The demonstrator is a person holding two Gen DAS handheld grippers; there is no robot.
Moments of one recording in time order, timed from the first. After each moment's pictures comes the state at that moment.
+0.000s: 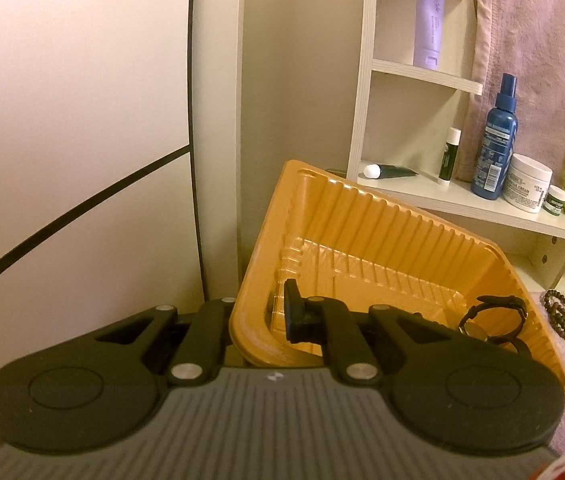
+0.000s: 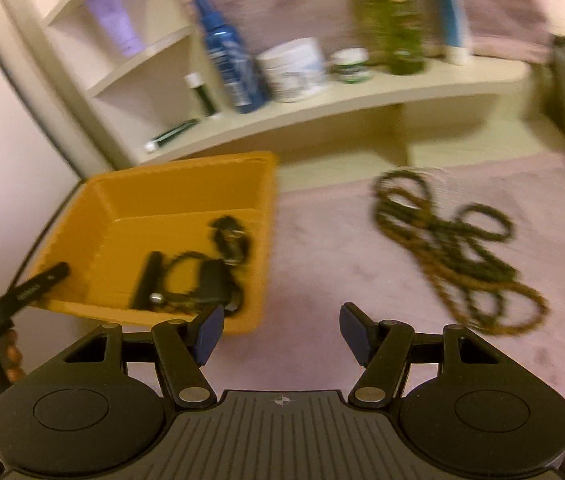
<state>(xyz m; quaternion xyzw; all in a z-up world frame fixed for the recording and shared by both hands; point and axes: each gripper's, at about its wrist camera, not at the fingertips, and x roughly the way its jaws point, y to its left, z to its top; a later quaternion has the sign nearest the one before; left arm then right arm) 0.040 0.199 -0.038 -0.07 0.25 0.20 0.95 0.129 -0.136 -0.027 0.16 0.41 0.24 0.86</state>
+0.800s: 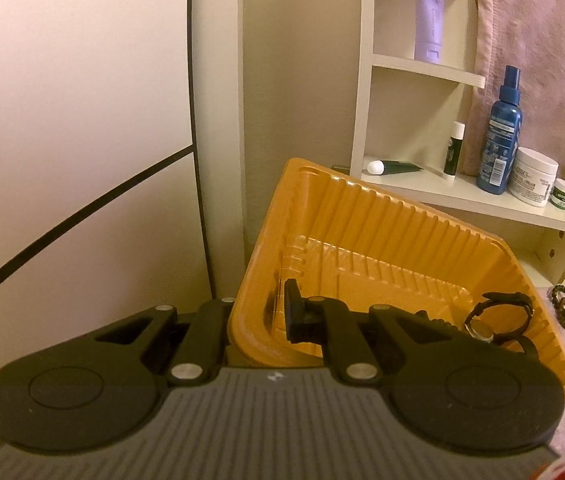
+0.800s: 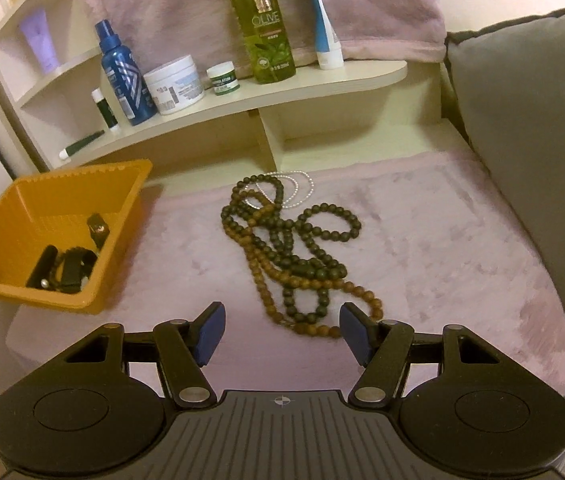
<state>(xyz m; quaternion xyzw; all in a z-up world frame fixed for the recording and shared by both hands) 0.045 0.196 -0.037 -0.06 0.25 0.21 0.94 0.130 -0.221 -0.068 0.11 0.38 0.20 0.90</state>
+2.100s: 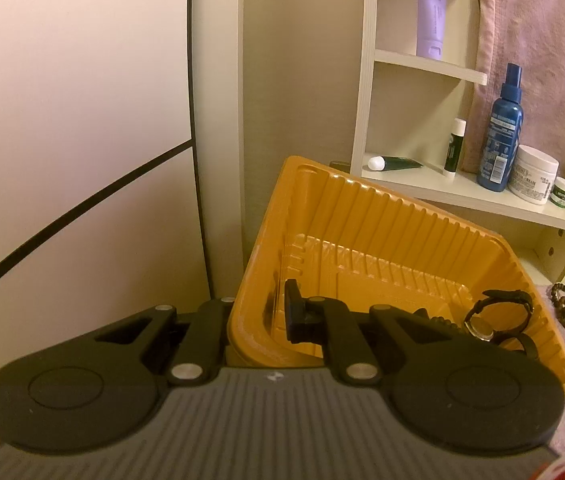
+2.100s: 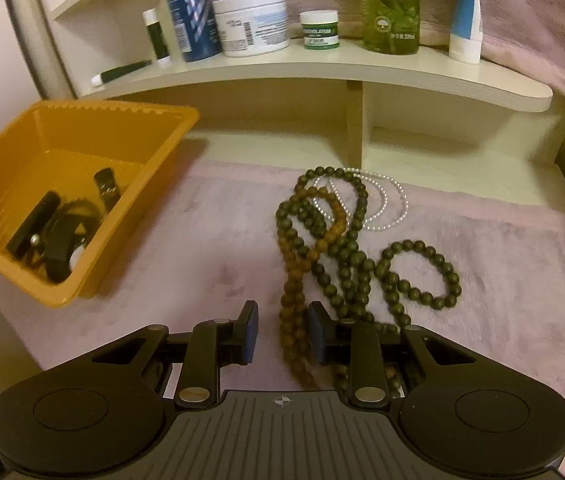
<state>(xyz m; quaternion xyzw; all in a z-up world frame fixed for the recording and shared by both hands) 0.046 0.198 -0.037 -0.06 0.26 0.21 0.94 0.197 -0.154 -0.088 0.00 0.40 0.29 0.87</state>
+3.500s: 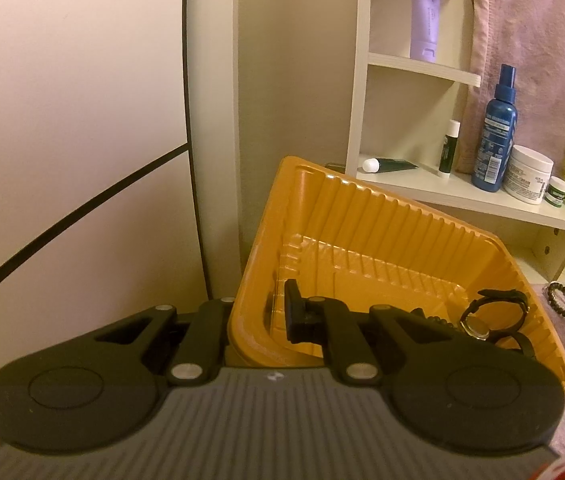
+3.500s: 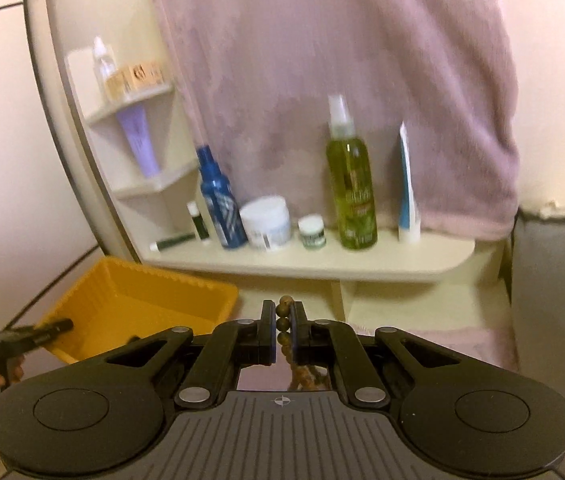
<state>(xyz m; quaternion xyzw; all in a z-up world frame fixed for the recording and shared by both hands) 0.044 0.199 -0.035 -0.06 0.26 0.20 0.94 0.146 -0.239 0.058 0.10 0.25 0.31 0.91</state>
